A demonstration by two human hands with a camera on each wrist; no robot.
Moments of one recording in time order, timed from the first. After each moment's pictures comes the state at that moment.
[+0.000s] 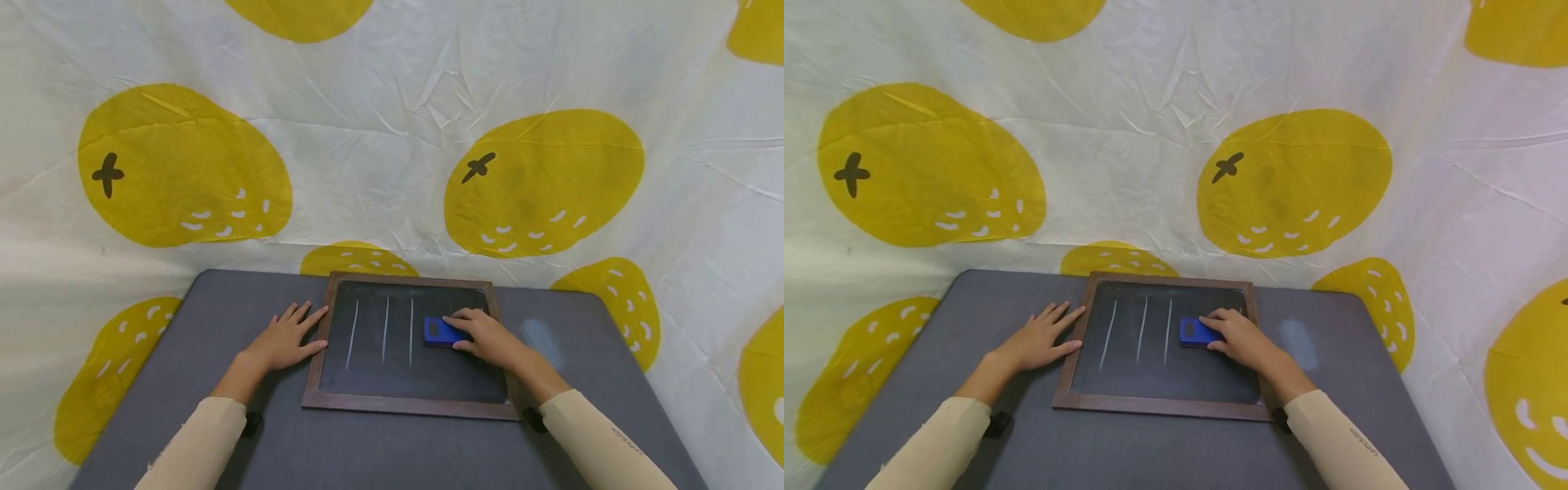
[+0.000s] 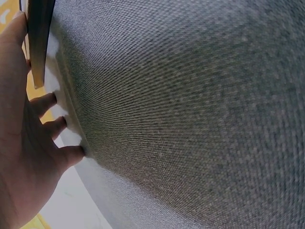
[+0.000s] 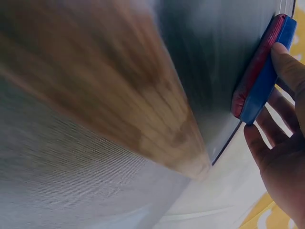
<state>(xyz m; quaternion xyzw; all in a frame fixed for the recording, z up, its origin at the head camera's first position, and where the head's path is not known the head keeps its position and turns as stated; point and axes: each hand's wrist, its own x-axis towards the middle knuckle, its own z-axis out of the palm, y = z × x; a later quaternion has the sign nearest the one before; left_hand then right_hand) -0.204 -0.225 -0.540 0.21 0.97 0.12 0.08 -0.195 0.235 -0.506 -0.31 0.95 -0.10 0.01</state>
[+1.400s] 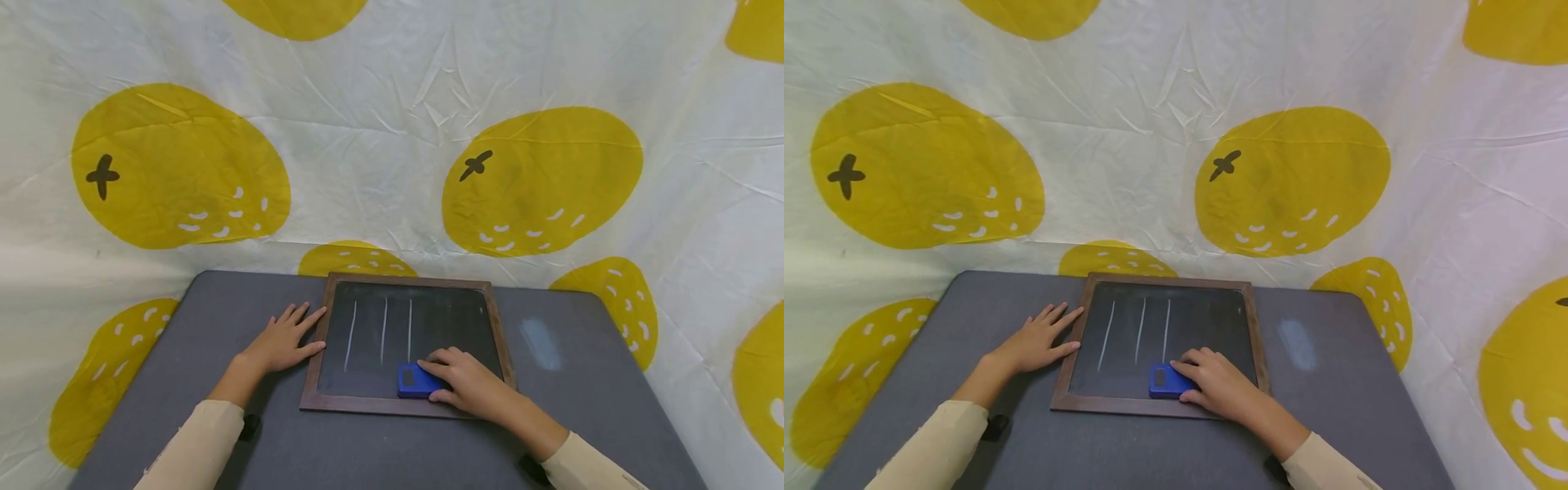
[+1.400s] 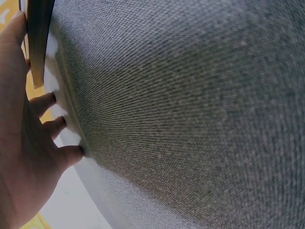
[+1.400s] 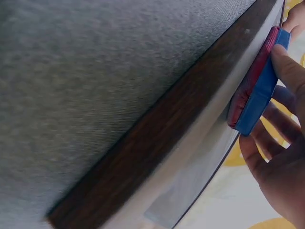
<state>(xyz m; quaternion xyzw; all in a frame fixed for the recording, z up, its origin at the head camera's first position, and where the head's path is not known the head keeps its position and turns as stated) -0.202 -0.222 -0.541 0.21 0.97 0.12 0.07 -0.123 0.192 -0.515 -0.40 0.91 -0.09 -0.03</state>
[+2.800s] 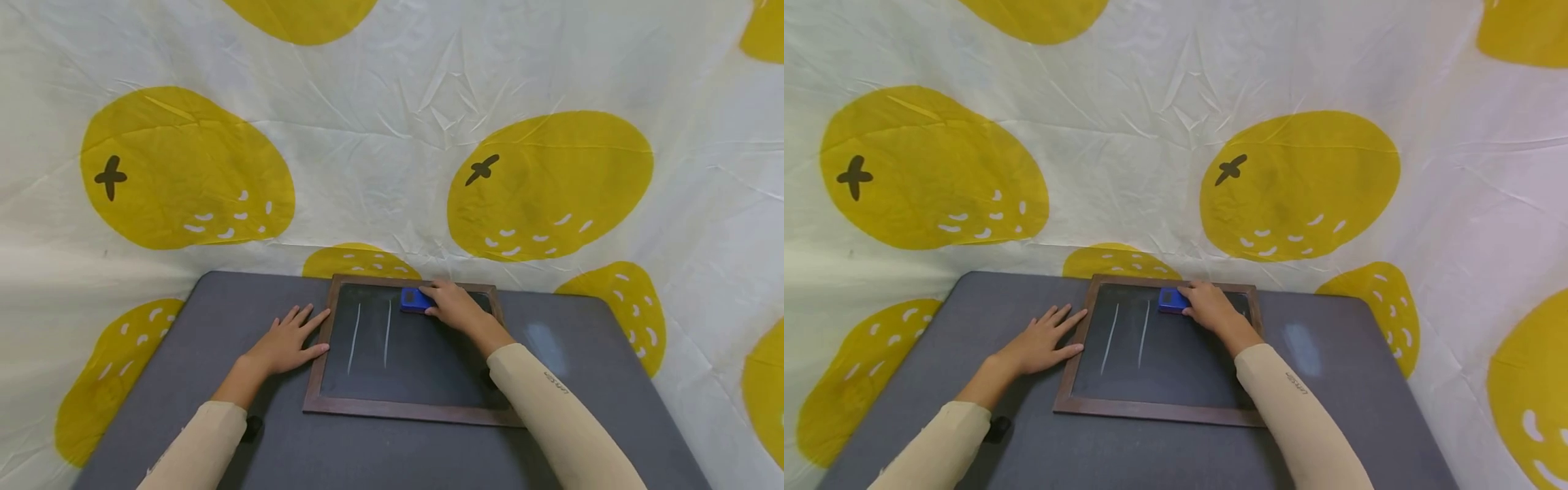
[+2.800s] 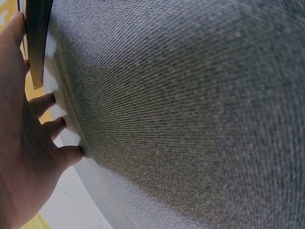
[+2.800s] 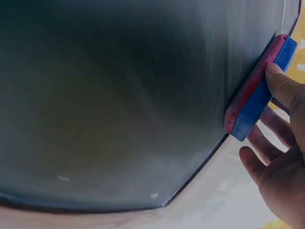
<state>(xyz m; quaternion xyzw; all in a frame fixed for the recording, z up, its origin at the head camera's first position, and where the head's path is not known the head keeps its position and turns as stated) -0.202 -0.224 -0.543 0.21 0.97 0.13 0.06 -0.271 0.169 -0.500 -0.26 0.97 -0.05 0.02</state>
